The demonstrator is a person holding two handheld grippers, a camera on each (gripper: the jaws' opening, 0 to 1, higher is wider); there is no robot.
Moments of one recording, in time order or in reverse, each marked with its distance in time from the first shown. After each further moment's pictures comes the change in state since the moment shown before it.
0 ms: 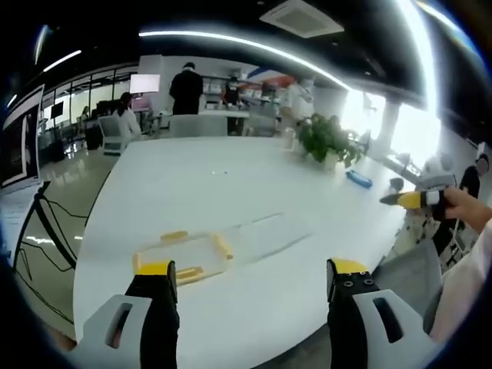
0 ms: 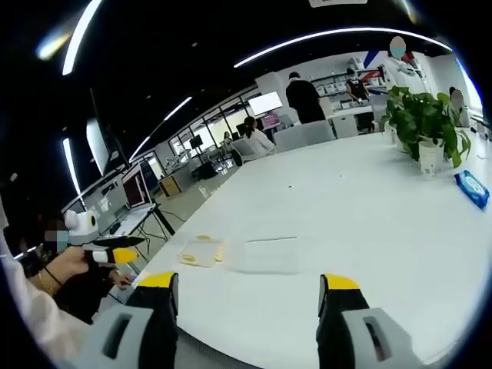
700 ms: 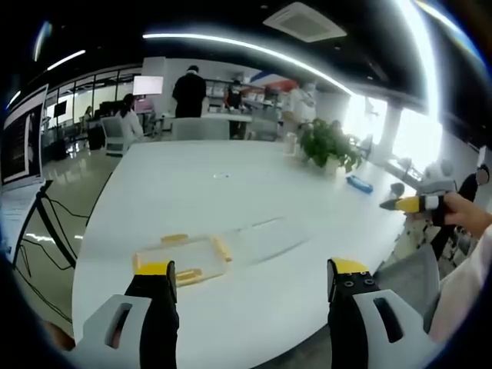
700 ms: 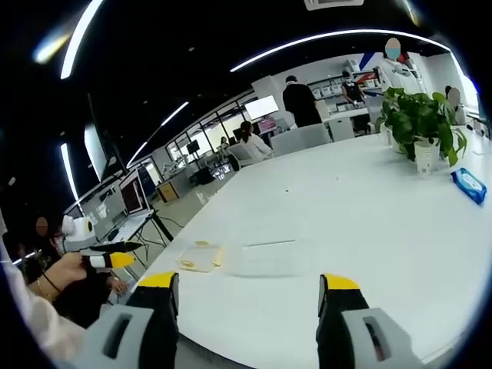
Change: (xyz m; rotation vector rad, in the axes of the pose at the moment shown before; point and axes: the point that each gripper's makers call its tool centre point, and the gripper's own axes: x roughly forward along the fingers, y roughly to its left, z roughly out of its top) left arm -0.004 -0.004 0.005 -0.016 -0.023 0.008; right arm -0.003 -0.001 0.004 0.033 -0.040 -0.019
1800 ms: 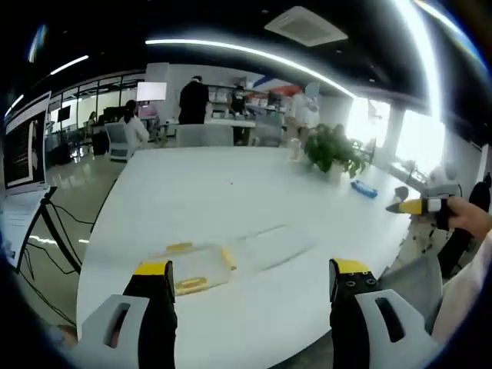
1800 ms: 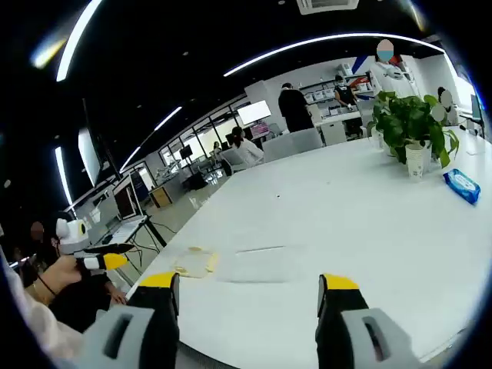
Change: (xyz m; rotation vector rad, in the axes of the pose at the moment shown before) left arm 0.000 0.000 0.011 0.006 -0.024 0.013; right arm -0.002 -0.006 0.009 0.002 -0.023 -0.029
